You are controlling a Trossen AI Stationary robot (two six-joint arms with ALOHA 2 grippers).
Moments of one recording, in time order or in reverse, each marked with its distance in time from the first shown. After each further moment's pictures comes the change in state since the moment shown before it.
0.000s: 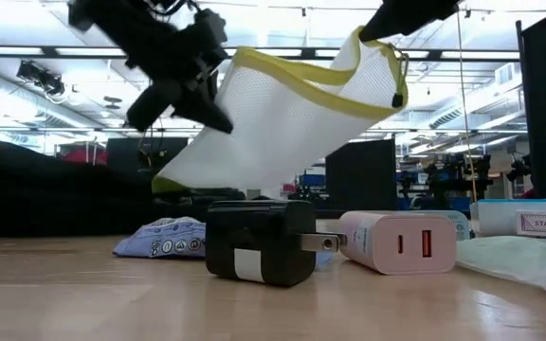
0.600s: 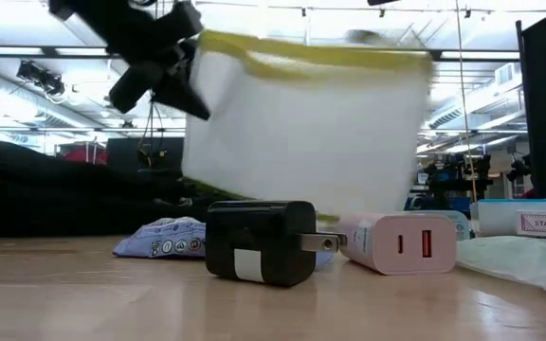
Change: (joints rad) left arm 0.037 -0.181 -0.080 -0.074 0.009 -0.094; right arm 0.094 0.000 0.000 0.135 0.065 -0.103
